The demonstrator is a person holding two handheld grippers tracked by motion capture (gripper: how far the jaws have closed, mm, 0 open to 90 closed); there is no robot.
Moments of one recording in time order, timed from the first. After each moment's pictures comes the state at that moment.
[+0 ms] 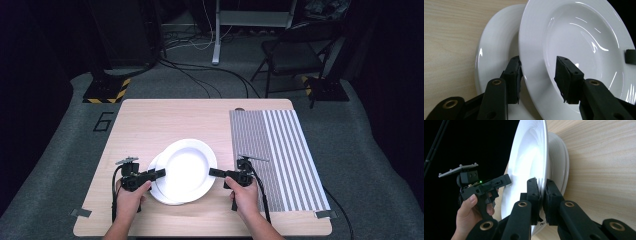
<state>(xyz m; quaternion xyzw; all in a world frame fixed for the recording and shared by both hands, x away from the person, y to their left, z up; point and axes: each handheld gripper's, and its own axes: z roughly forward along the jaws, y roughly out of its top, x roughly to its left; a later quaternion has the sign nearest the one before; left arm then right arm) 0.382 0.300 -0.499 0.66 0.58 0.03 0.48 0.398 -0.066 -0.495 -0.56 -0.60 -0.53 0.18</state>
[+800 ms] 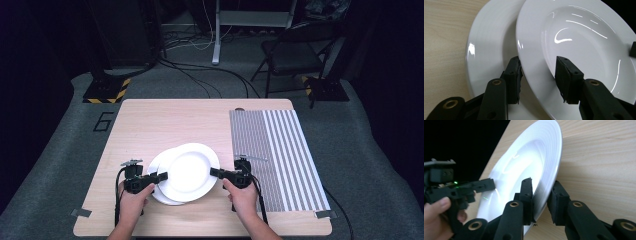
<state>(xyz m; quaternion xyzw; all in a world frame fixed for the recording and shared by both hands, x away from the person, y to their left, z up) 0.375 0.288 -0.495 0.66 0.60 0.03 0.45 0.389 -0.056 -0.484 -0.56 -0.66 -0.51 0.06</state>
